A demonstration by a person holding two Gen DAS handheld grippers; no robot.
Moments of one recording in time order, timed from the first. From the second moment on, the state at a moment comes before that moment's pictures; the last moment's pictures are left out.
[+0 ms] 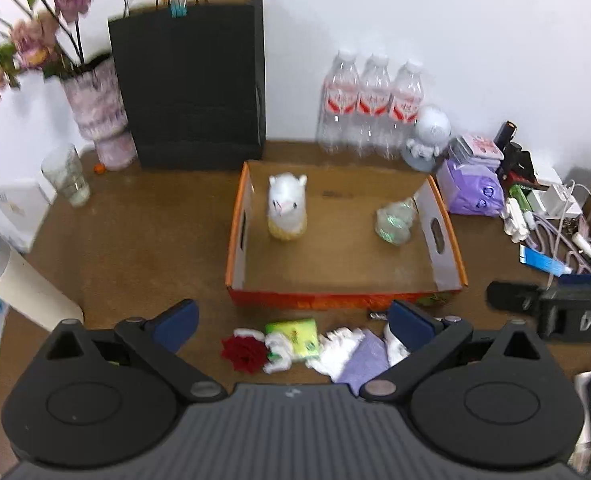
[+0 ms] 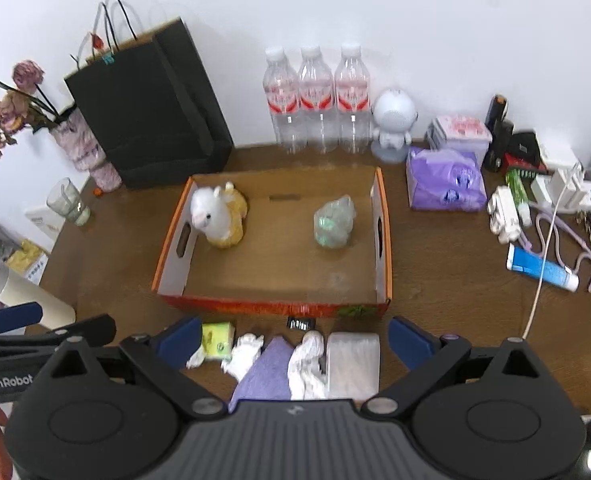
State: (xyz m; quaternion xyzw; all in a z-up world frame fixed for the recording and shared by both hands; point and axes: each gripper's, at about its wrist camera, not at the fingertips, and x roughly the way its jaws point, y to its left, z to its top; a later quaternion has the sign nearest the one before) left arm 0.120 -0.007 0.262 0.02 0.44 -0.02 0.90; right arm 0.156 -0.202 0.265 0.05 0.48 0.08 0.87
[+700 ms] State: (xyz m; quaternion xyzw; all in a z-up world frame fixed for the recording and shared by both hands) left arm -0.067 -0.020 0.115 0.07 0.14 -0.04 0.99; right arm -0.034 -0.213 0.127 0.05 0.21 0.11 0.97
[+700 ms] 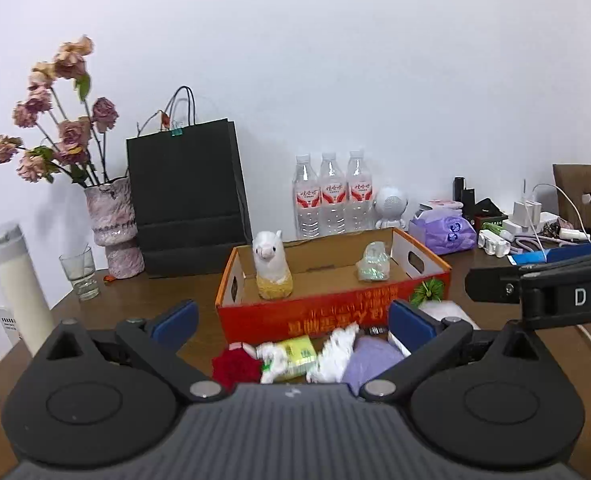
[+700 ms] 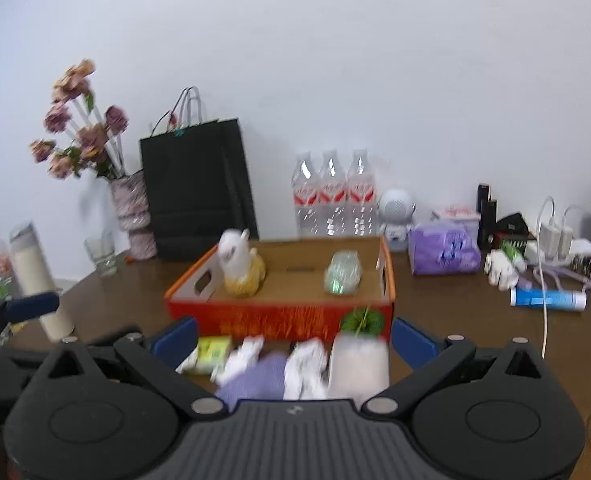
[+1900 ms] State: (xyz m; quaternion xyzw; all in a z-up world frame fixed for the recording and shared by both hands) left arm -0.024 0.034 0.064 0.05 0.18 -0.09 0.98; right arm -0.031 -0.227 0.044 0.02 0.22 0.11 0.97
